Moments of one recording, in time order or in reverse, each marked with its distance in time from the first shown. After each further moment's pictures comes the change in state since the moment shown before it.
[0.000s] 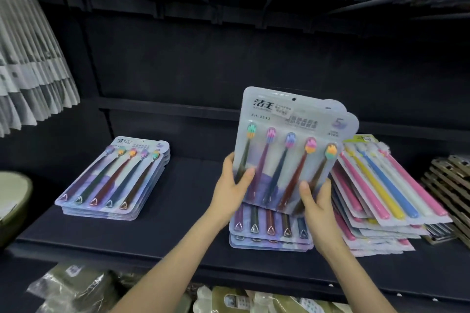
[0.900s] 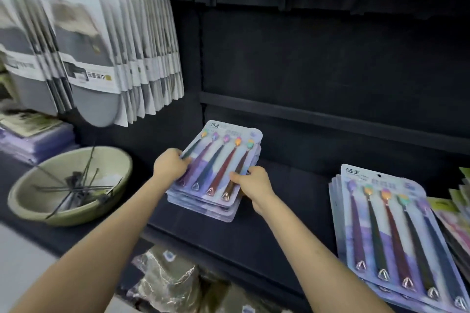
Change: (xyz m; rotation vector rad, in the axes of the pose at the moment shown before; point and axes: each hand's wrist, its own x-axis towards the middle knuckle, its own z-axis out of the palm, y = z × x) left_hand 0.032 -0.030 -0.325 0.919 0.404 -0.435; right_hand 0.026 -0.012 0.324 -0.018 -0.495 0.436
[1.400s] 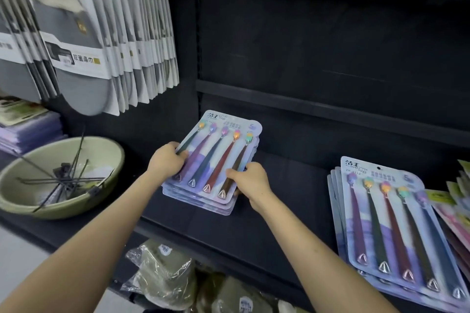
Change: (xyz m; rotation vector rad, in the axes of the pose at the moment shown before) left_hand 0.009 -0.018 0.013 -0.080 -0.062 0.033; right_hand 0.001 0.008 0.008 -0.153 0.060 0.037
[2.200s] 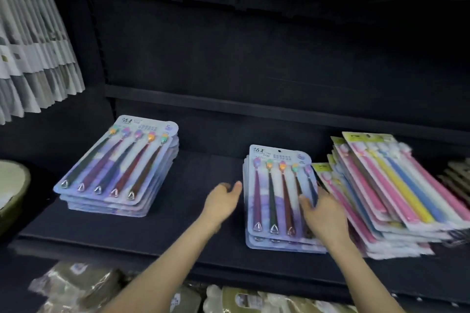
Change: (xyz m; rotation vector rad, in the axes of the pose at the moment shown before) left_hand -0.159 0.179 0.166 -0.366 -0.442 0.034; right_hand -0.121 0.098 -0.260 -0.721 0.563 0.145
